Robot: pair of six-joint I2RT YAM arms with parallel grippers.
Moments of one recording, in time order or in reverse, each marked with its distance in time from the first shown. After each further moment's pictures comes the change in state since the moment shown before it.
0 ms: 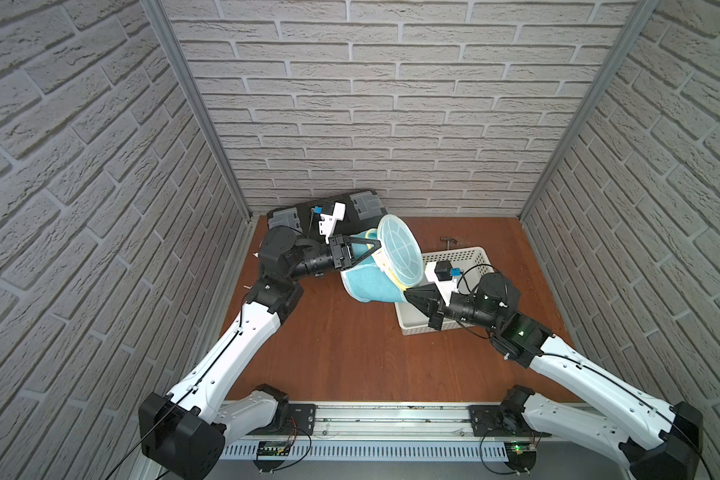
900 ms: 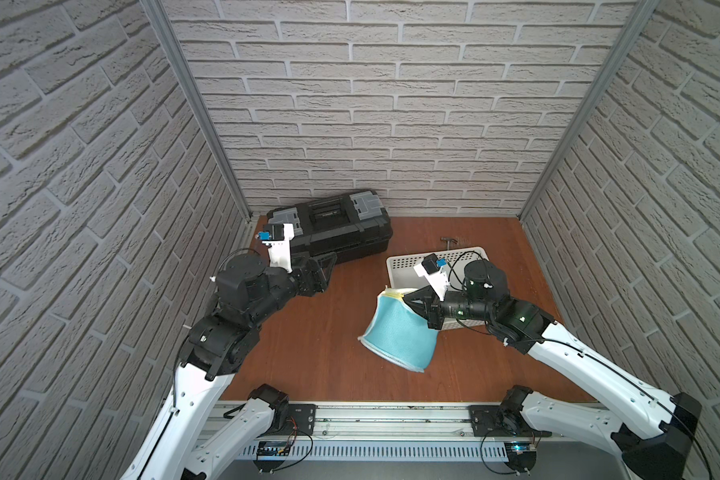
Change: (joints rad) left arm -0.031 -0.352 0.140 -0.879 -0.795 0.779; right arm 0.001 0.113 0.207 -0.386 -0.027 0.128
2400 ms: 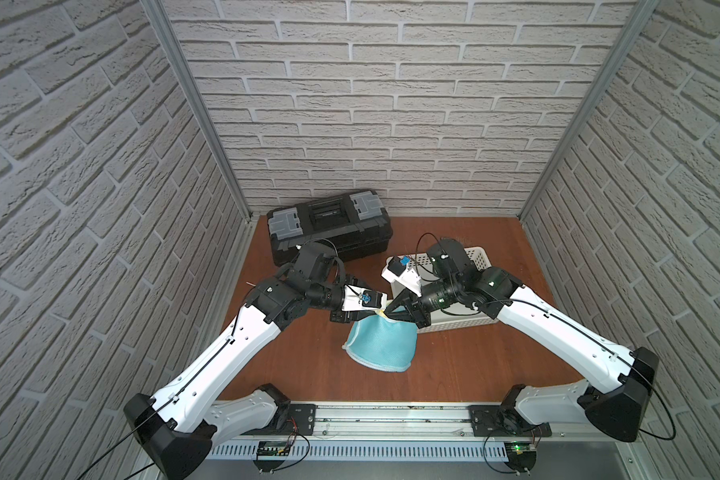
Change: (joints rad) left arm -0.206 0.341 0.019 -0.201 0.454 1.394; right arm 0.041 0.288 0.322 -0.364 -0.264 -0.206
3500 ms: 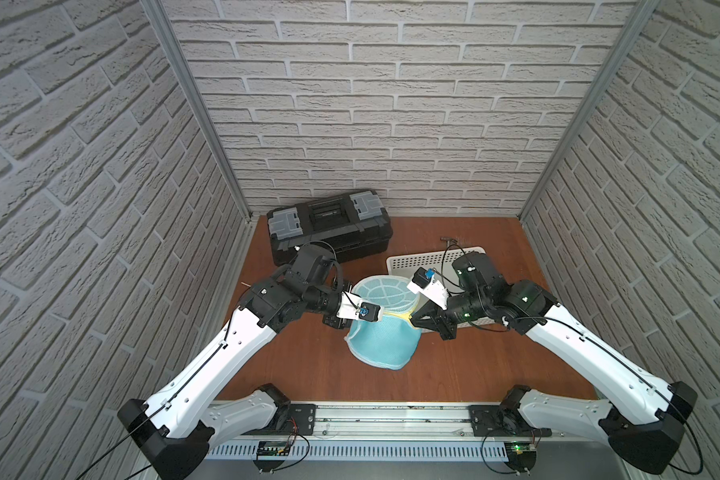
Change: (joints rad) left arm -0.007 -0.033 0.042 -0.119 -0.076 0.152; right arm -0.070 -0.208 -0.119 -0.187 0.195 -0.105
